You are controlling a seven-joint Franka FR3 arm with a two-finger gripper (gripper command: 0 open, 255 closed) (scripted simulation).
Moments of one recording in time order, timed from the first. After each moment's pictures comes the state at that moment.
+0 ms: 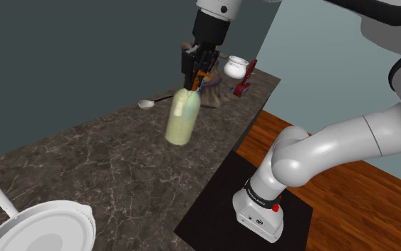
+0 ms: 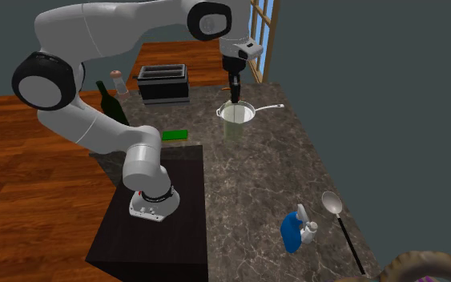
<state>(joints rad) 0.16 -0.66 0.26 -2.19 0.17 1.59 0.28</state>
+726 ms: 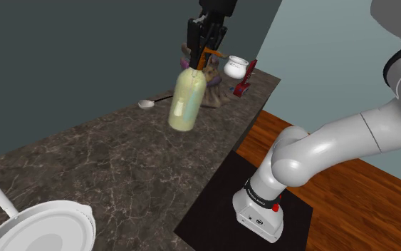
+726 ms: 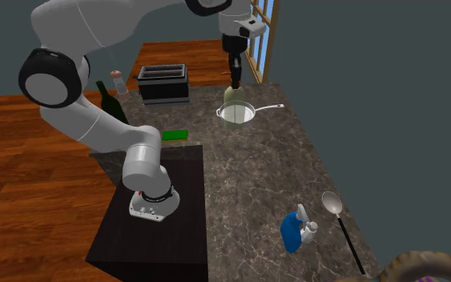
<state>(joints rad) 0.15 -0.60 0.25 -2.00 0.15 1.46 0.29</state>
